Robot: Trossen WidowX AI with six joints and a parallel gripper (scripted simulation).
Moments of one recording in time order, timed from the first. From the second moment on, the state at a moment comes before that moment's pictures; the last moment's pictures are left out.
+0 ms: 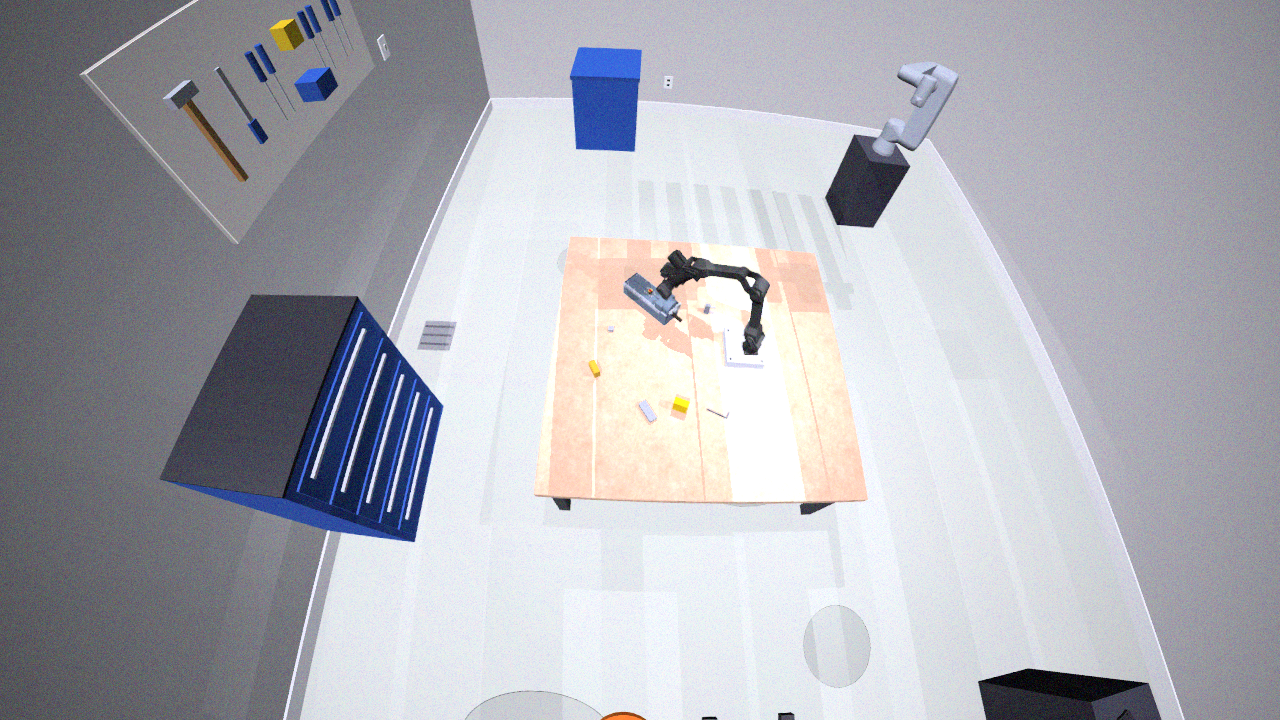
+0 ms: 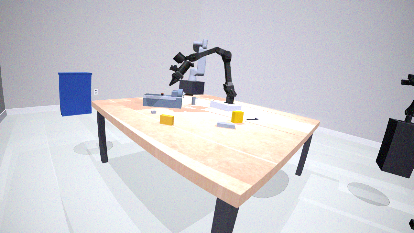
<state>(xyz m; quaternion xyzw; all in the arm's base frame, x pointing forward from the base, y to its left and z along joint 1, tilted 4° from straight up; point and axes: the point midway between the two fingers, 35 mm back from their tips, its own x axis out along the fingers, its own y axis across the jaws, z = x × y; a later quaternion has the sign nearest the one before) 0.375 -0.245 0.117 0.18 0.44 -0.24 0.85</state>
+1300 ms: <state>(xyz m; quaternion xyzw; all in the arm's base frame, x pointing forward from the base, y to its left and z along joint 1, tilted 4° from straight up) 0.375 -0.245 0.117 0.18 0.44 -0.24 0.85</state>
